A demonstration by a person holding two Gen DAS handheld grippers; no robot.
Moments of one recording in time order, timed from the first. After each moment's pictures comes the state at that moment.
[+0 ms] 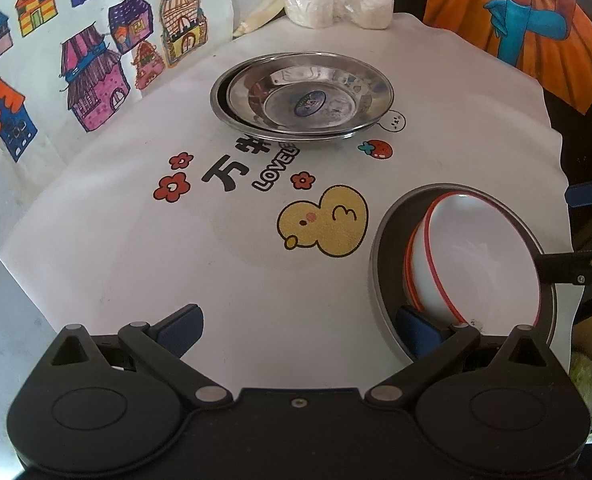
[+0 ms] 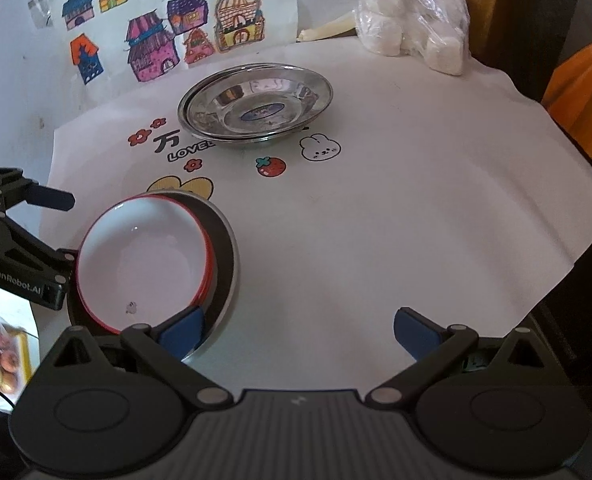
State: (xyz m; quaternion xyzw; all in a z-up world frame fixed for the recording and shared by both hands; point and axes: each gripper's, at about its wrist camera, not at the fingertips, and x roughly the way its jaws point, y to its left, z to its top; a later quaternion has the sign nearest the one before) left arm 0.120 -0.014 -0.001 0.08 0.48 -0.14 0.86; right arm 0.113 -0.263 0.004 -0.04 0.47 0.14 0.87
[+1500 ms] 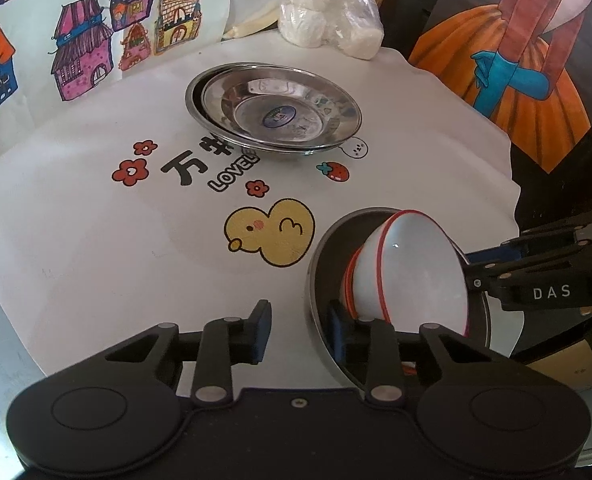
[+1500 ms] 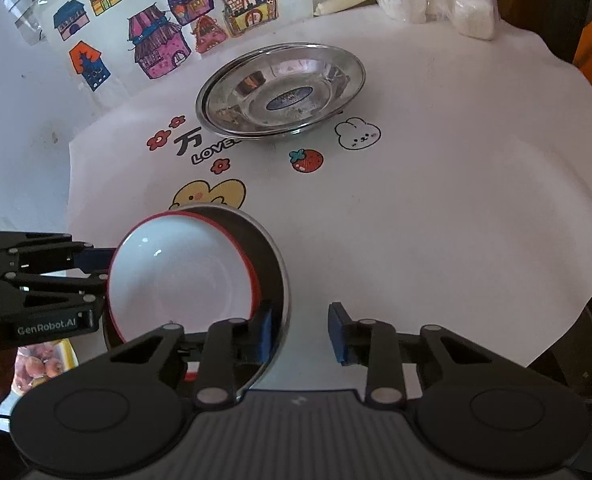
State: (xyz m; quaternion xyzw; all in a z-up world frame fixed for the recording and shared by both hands) left arm 0.113 -0.014 -0.002 -0.03 0.47 -0.18 0.87; right arm 0.142 -0.249 -0.001 0.03 0.52 0.17 0.84
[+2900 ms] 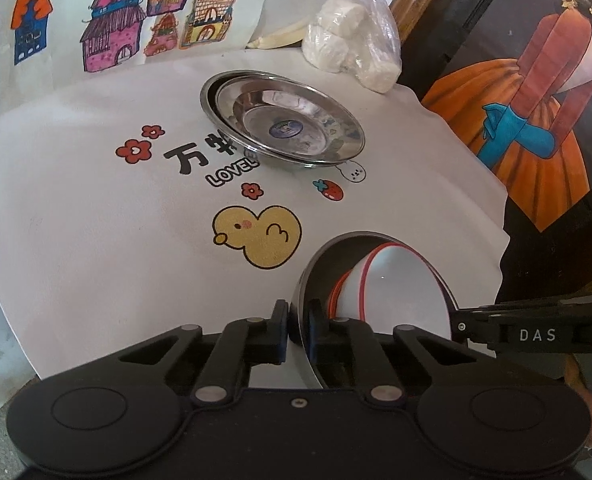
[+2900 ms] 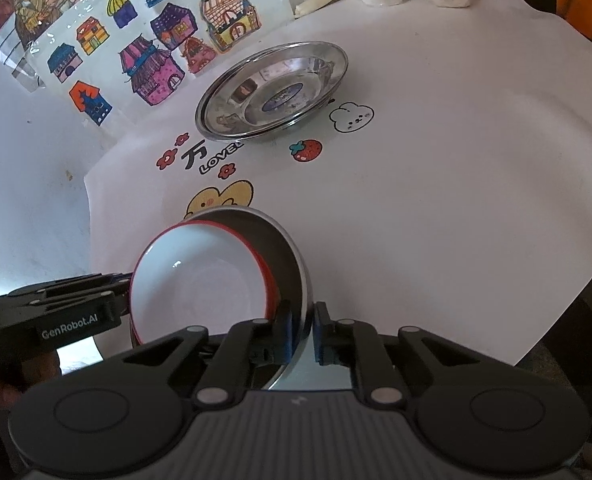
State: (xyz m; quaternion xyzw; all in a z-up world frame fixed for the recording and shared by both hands) left arm 0.102 -0.014 -0.007 -0.12 0.44 -0.16 0.87; right arm 0.130 -0.266 -0.009 0.12 0.52 0.17 0.83
